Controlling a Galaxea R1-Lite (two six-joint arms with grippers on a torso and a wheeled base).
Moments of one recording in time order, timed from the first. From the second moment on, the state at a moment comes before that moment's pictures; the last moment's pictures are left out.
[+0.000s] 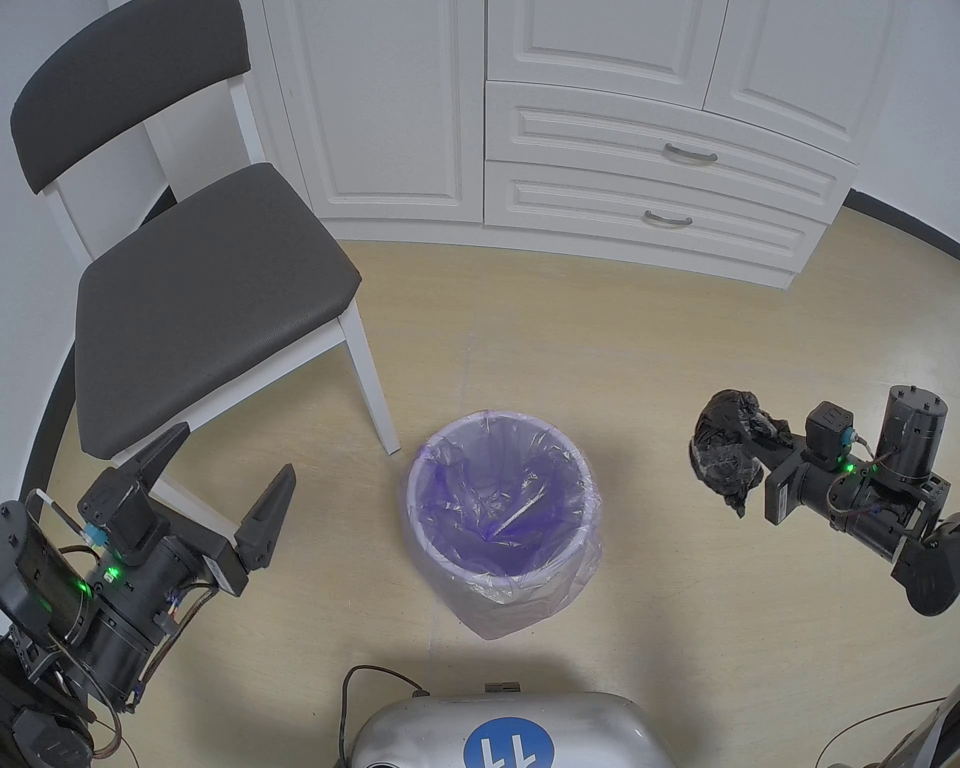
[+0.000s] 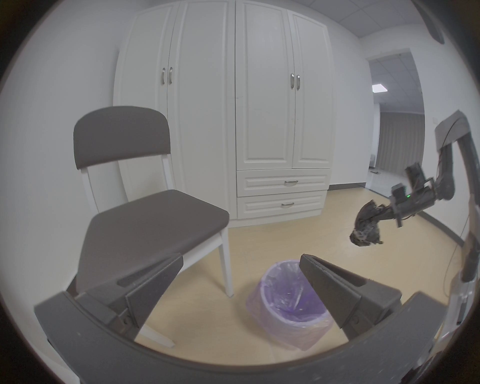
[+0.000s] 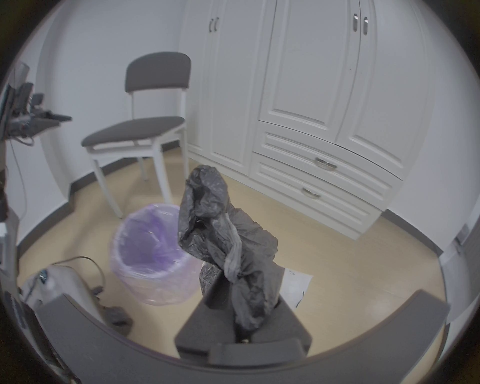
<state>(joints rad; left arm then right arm) -0.58 1.48 -0.07 -1.53 0.29 0.19 0.23 1.65 -0.43 -1.07 0.10 -0.37</state>
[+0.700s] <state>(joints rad) -0.42 1.39 -0.11 -1.53 0.29 0.40 0.74 1.70 -0.58 -1.00 -0.10 0.18</state>
